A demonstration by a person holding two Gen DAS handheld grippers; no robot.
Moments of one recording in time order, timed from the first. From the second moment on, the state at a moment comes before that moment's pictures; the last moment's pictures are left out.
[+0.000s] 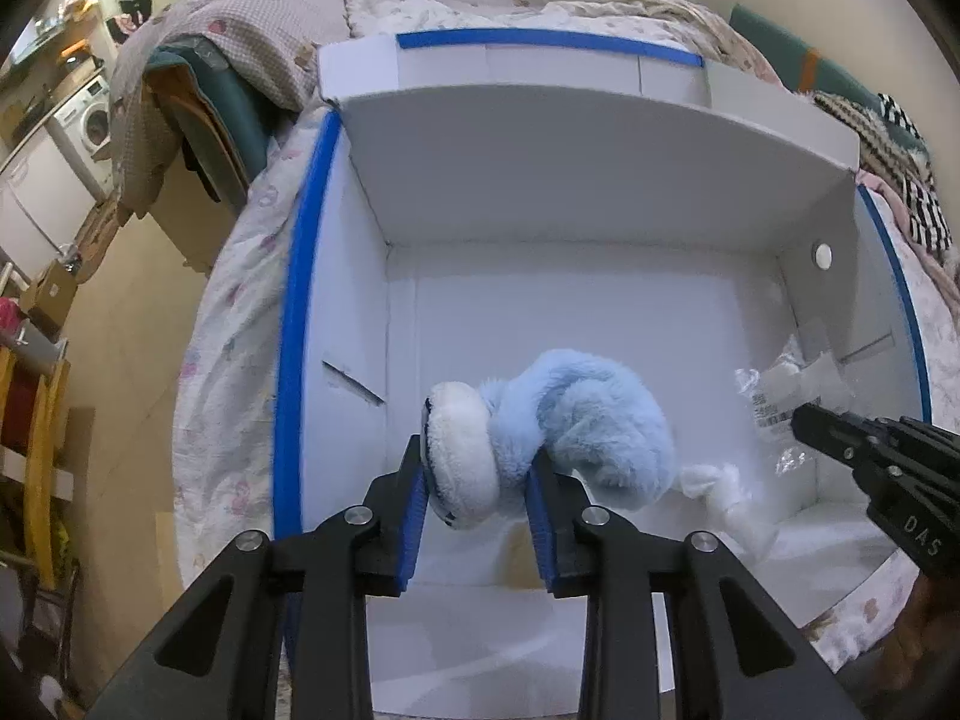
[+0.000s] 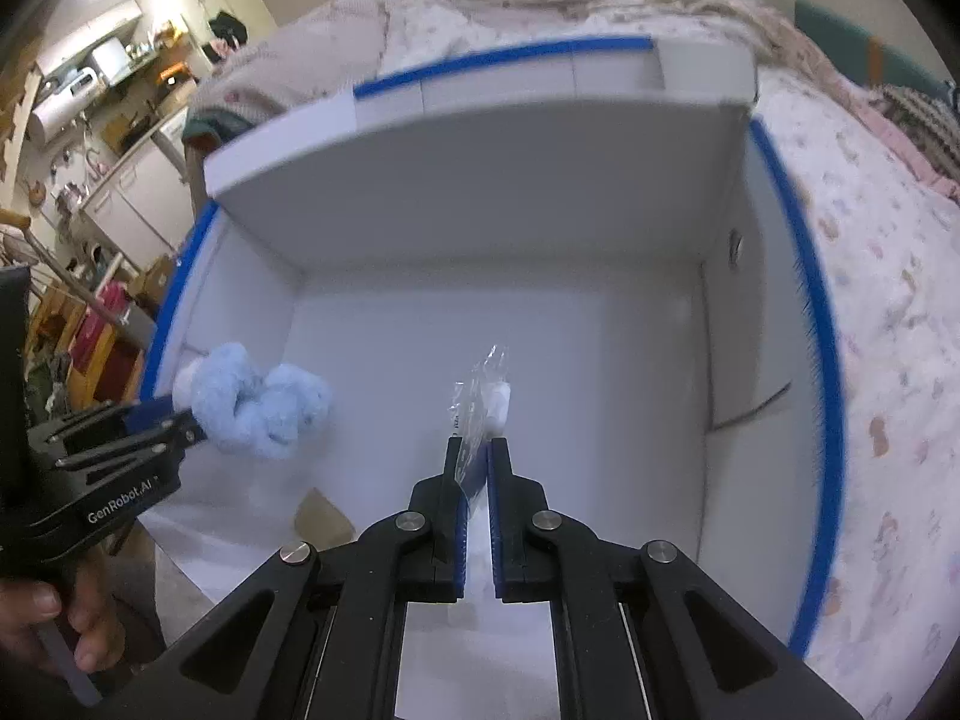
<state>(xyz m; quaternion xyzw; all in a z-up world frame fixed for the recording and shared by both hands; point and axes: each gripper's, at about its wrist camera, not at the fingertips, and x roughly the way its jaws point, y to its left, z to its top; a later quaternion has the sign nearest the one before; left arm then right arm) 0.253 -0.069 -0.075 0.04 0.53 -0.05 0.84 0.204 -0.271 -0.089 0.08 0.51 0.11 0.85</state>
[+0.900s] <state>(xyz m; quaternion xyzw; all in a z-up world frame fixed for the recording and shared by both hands) 0.243 -0.066 -0.054 0.04 0.49 -0.05 0.87 0.207 -0.255 -0.086 0.07 0.48 0.11 0.87</state>
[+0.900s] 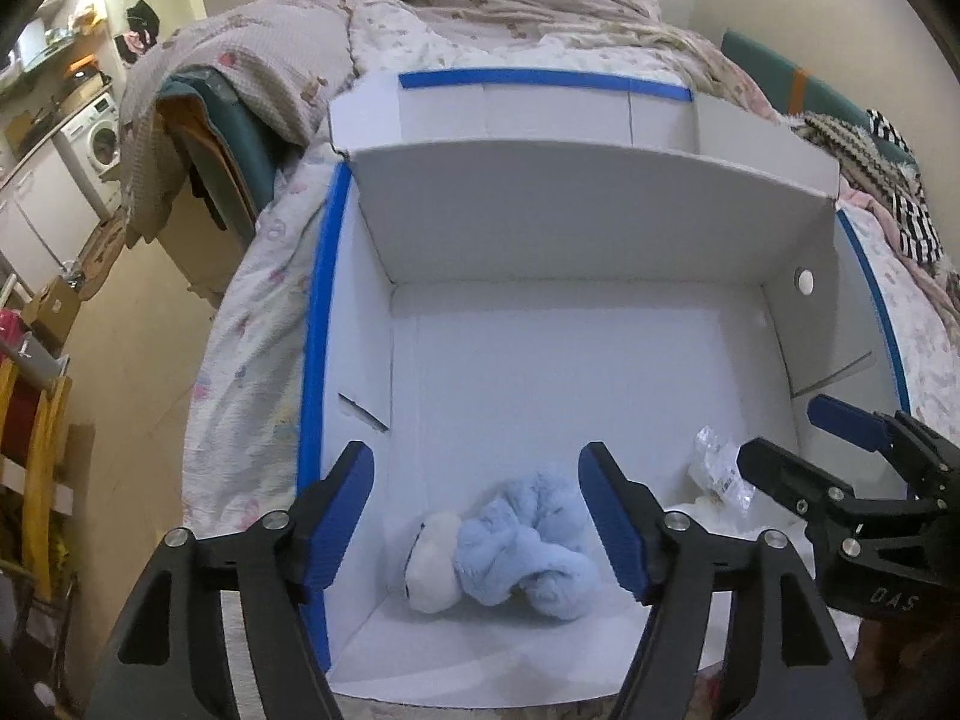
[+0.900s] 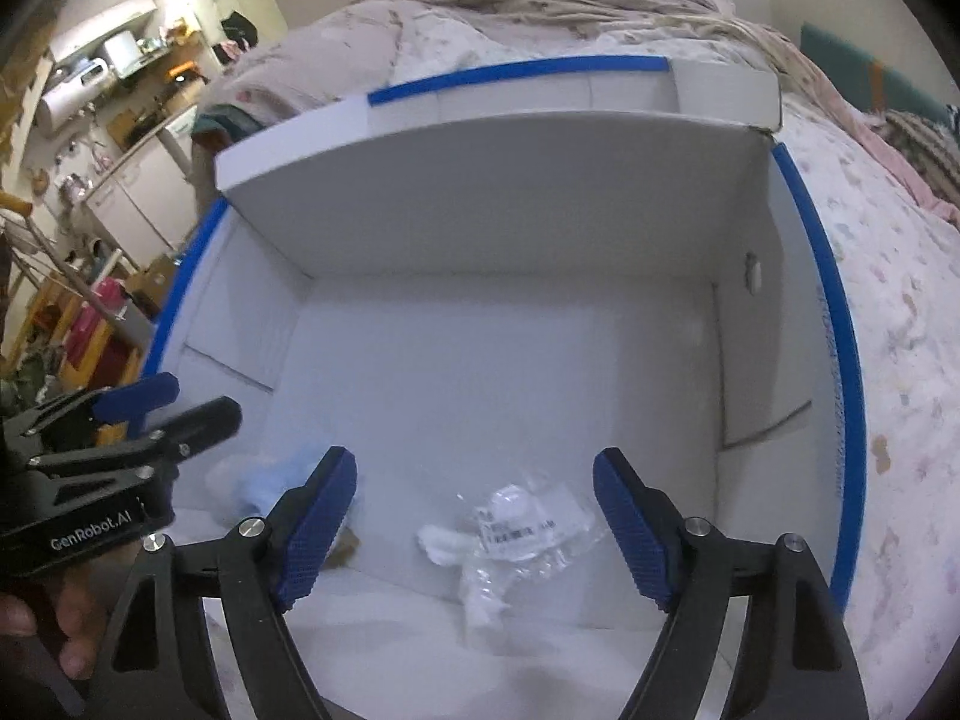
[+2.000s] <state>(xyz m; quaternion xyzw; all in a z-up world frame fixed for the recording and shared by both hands) 0.154 -0.008 -0.012 -0.02 0.45 -0.04 0.89 0.118 -0.296 -0.038 0.14 0.40 0.08 0.90</state>
